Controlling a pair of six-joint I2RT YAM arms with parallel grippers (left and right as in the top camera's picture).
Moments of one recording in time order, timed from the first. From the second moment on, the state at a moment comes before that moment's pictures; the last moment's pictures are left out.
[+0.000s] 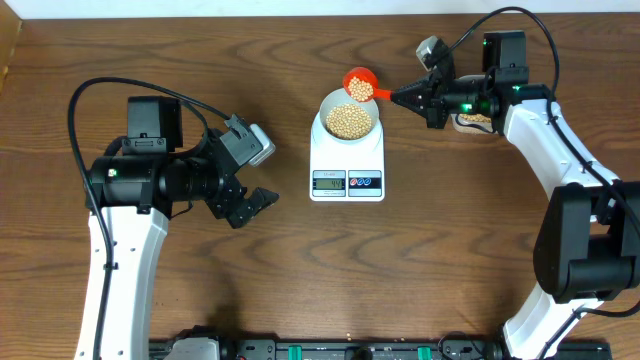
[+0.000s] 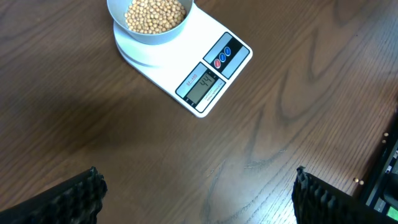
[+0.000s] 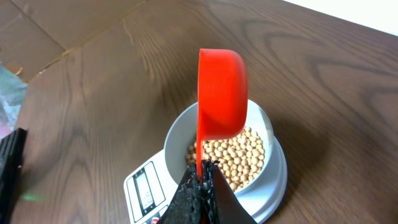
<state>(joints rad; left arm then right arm) 0.00 1.27 1.27 -1.17 0.59 0.83 0.08 1.92 1.40 -0.35 -1.05 -0.41</state>
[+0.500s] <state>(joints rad) 0.00 1.27 1.27 -1.17 0.59 0.83 0.08 1.92 1.40 -0.34 -1.07 -0.41</state>
